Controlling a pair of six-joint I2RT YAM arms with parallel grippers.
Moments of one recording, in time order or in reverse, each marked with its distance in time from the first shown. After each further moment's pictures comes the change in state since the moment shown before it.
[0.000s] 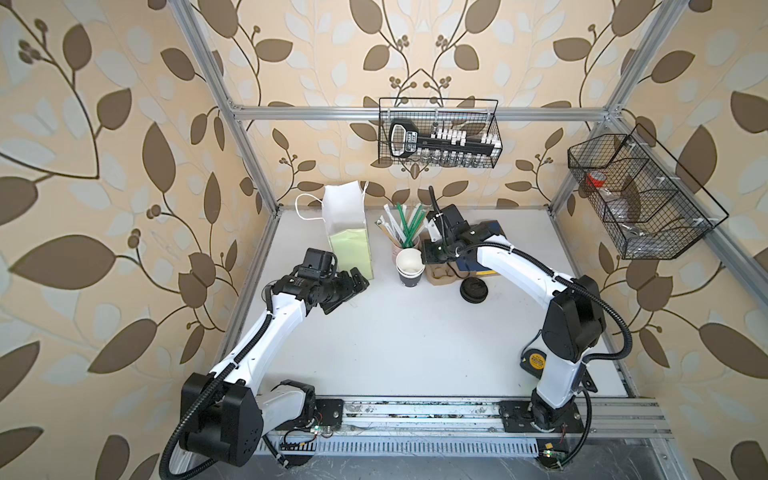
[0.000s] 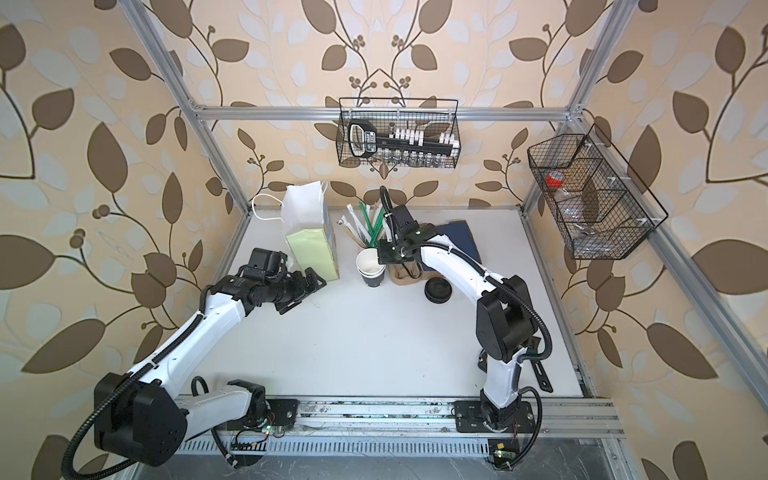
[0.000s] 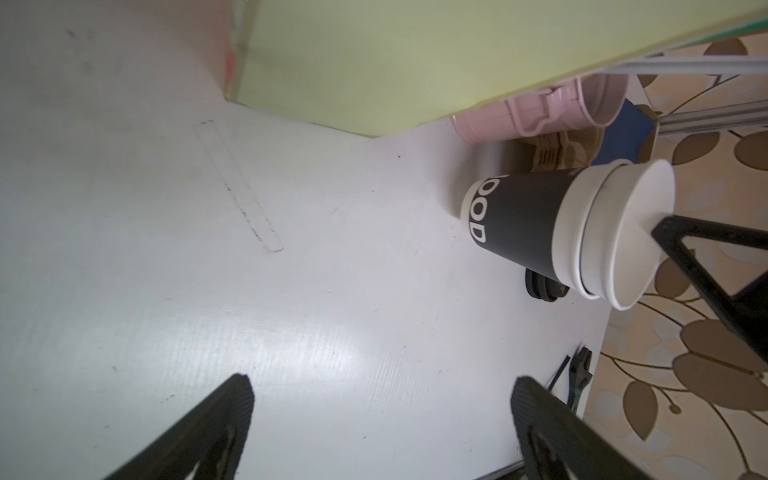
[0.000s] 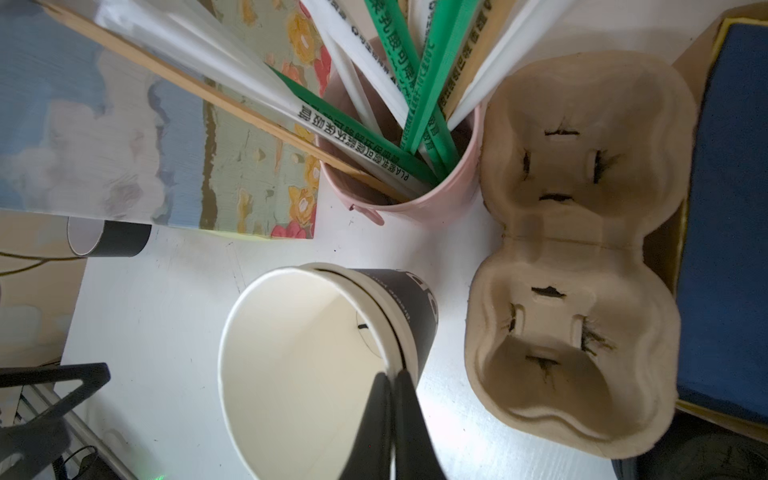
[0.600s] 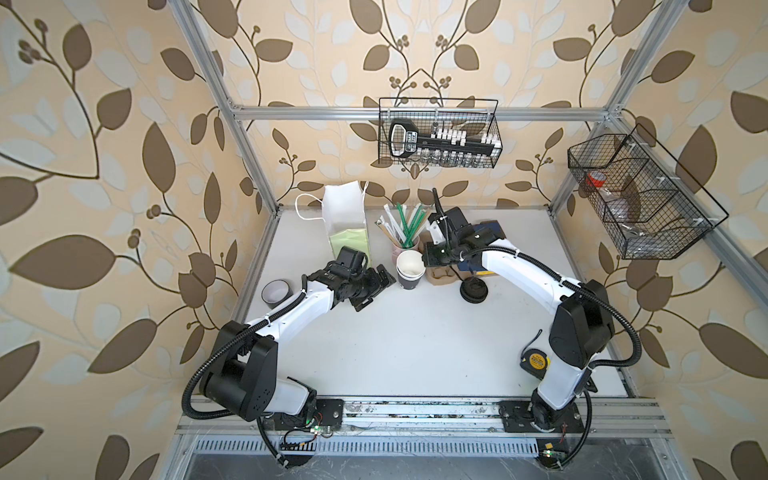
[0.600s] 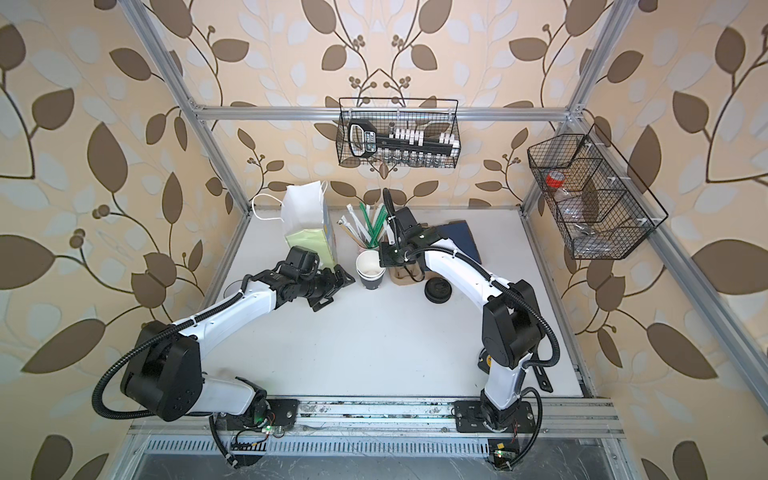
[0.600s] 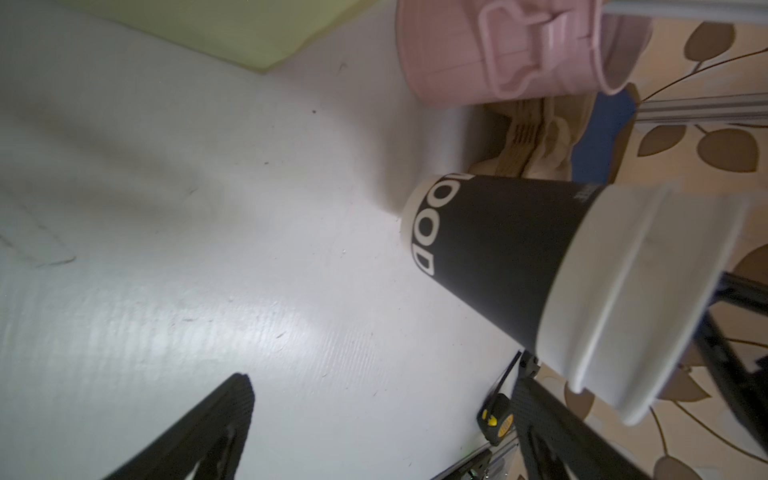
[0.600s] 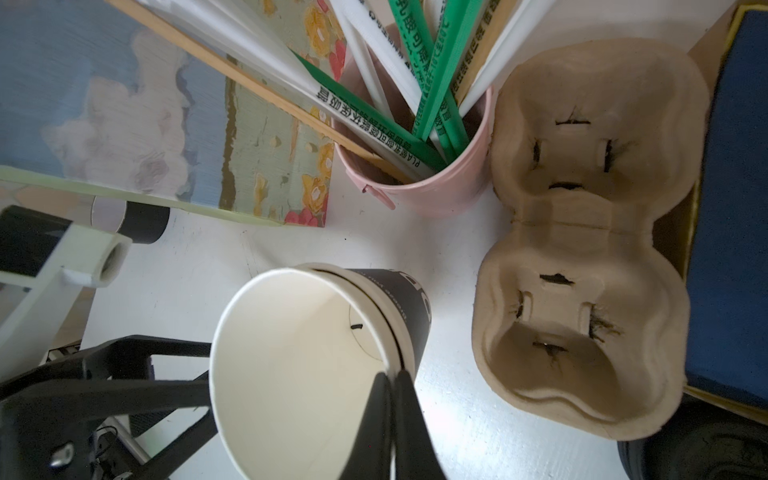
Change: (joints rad) left arm -0.157 0.218 0.005 0.291 0.035 -0.255; right arm 0.002 -0.054 -0.071 0.037 -0.034 -0.003
